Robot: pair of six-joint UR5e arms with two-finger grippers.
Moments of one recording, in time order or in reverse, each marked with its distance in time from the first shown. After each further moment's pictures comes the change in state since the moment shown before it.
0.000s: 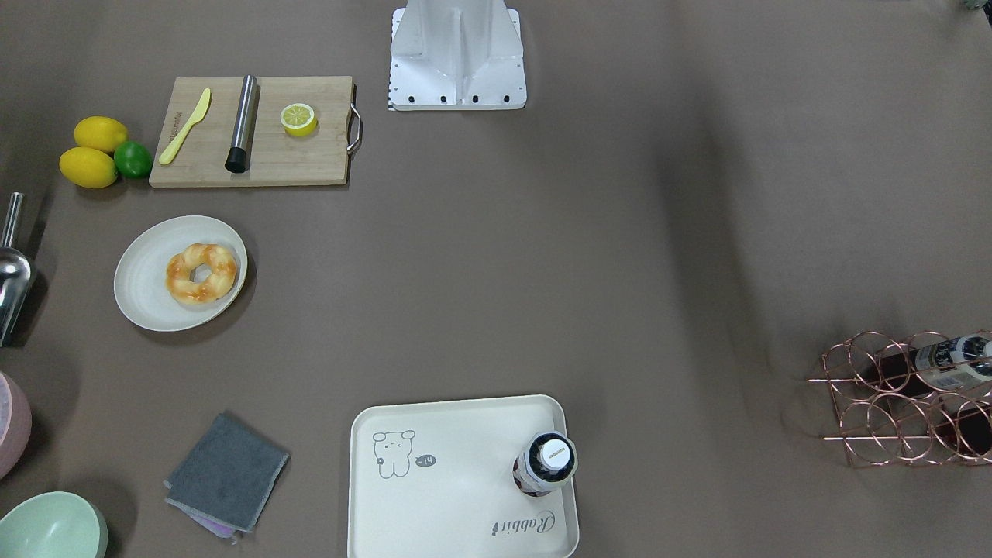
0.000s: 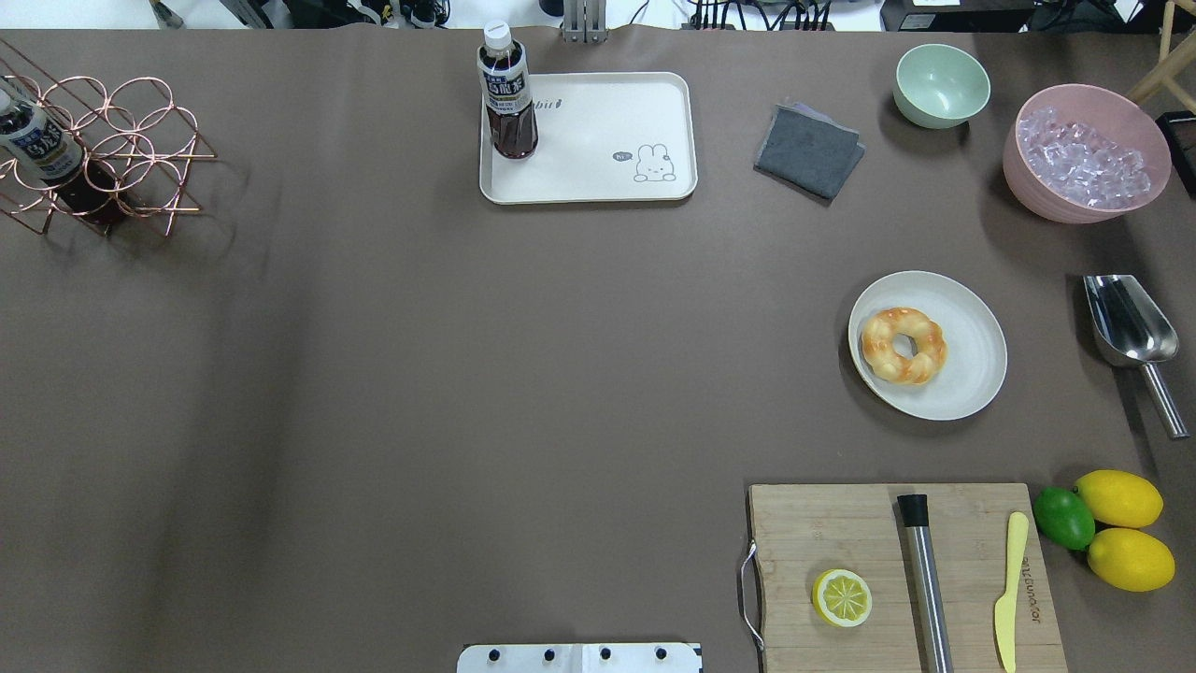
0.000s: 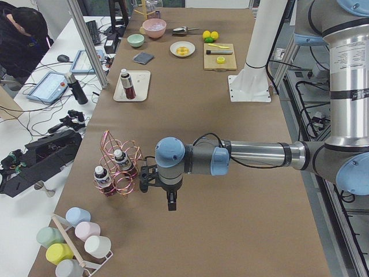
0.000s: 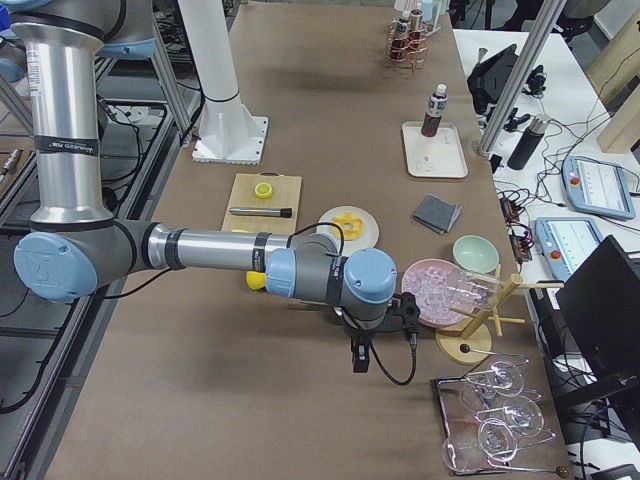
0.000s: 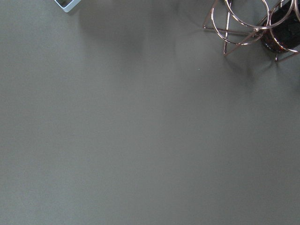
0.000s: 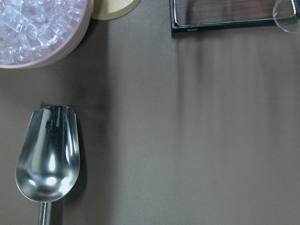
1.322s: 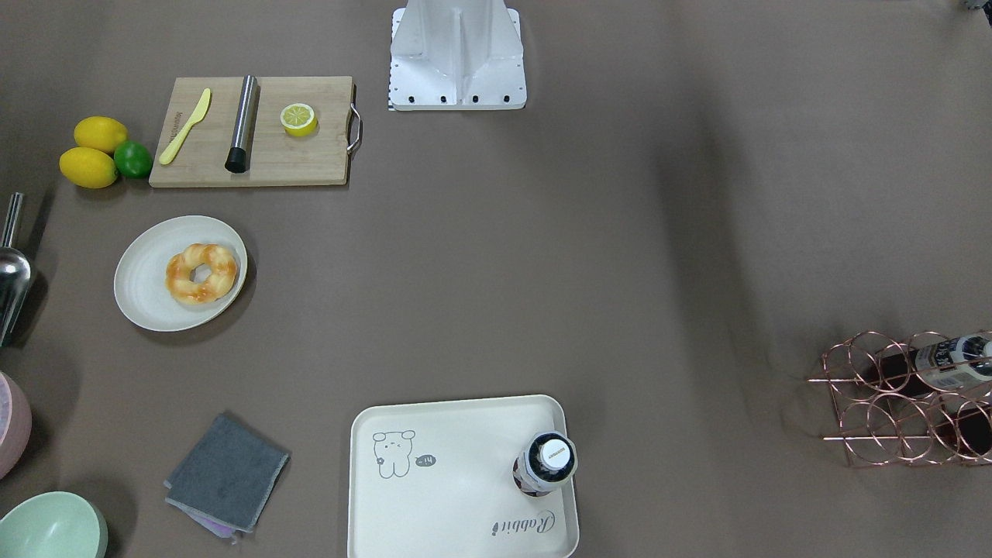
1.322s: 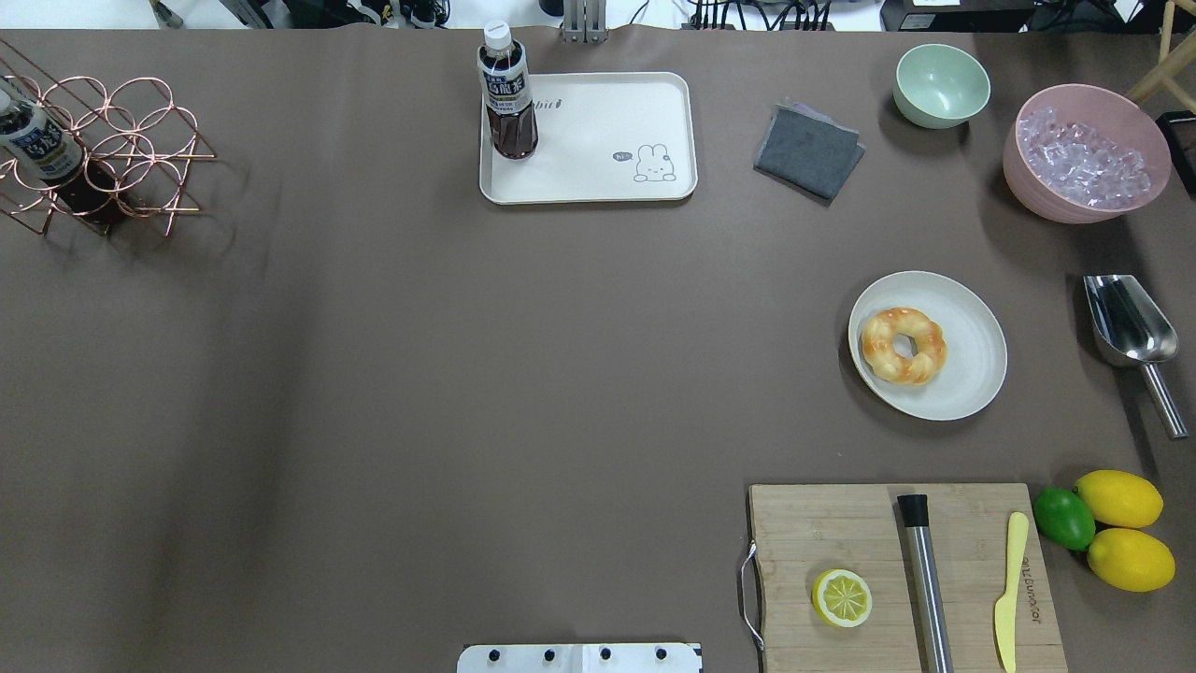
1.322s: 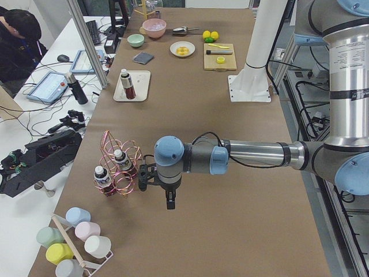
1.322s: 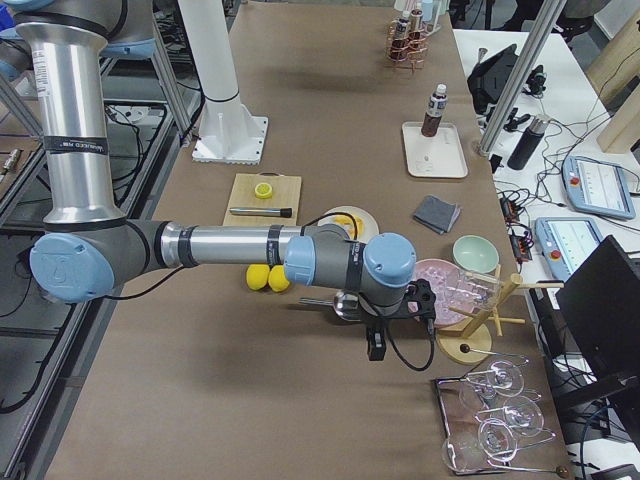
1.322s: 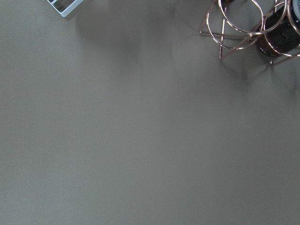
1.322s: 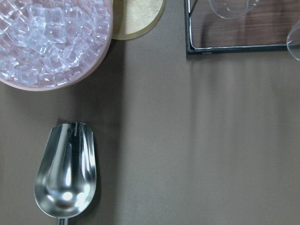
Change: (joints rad) left arm -0.002 -0.007 -0.002 0.001 -0.006 0.000; right arm -0.022 0.064 -0.007 -0.036 -0.002 0.001
